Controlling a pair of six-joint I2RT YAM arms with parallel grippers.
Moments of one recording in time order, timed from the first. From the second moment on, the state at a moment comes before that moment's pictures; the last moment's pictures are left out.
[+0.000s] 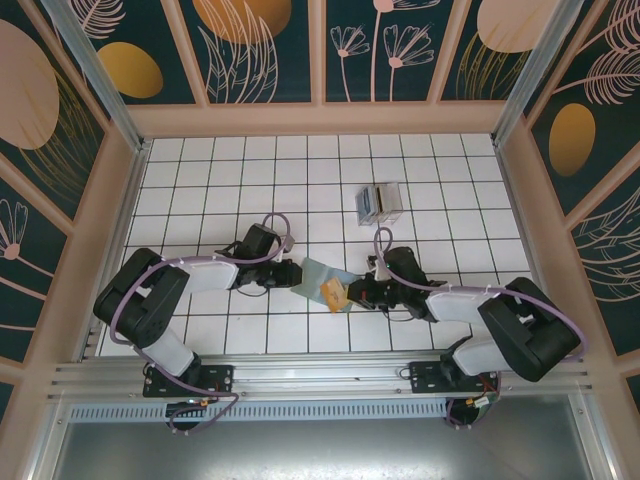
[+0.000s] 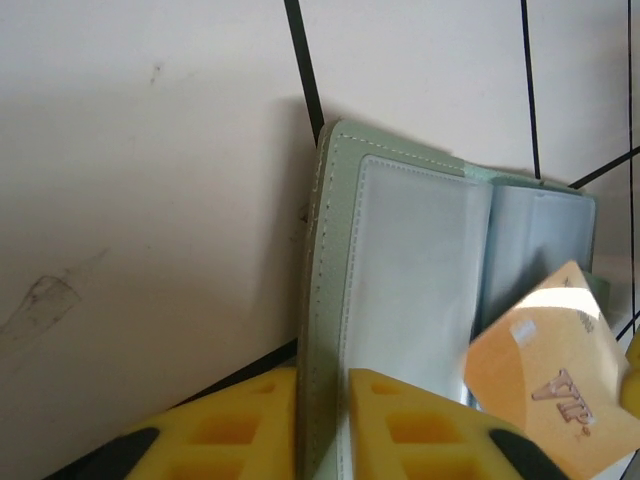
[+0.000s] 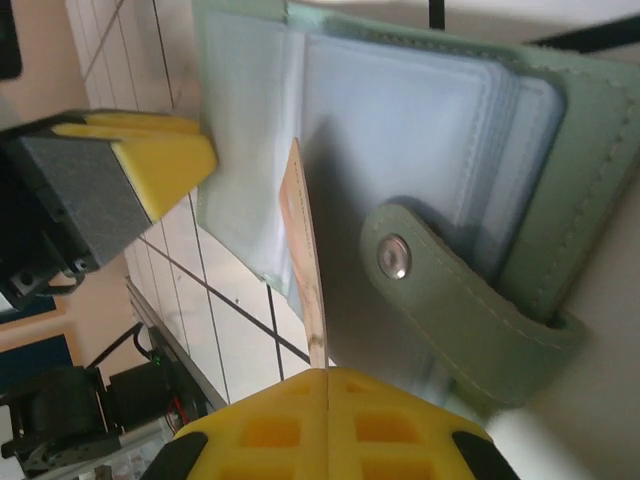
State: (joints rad) left arm -0.57 1.63 0.66 0.00 0.46 -0.58; right arm 0.61 1.36 0.32 0.31 -0.60 1.02
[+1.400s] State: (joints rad) left arm -0.57 1.62 0.54 0.19 0.51 -0.69; right arm 0.83 1.49 0.30 0.56 -0.16 1.39
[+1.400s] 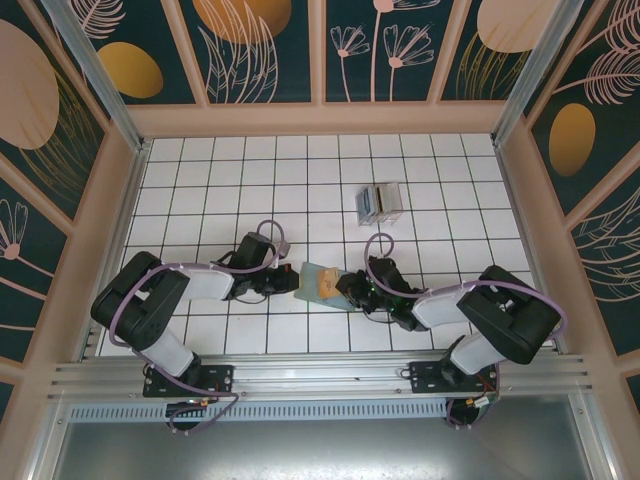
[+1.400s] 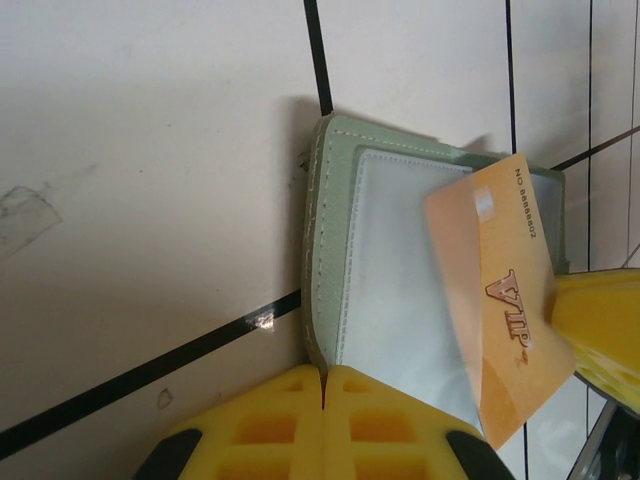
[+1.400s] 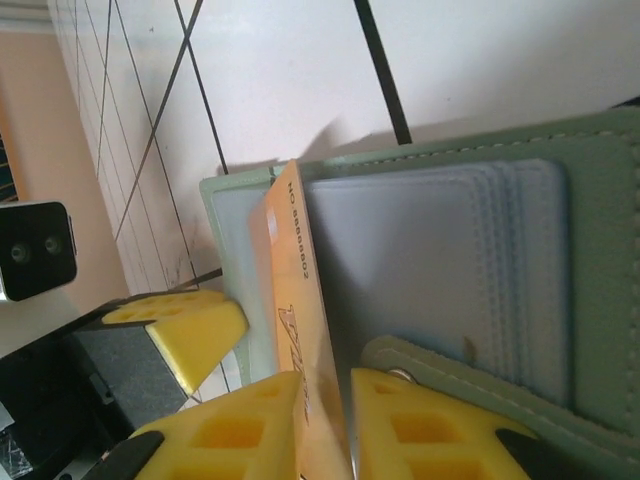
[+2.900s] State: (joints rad) left arm -0.57 1.61 0.47 0.31 0.52 -0.75; right arm 1.04 1.49 0.38 0.38 0.26 1.49
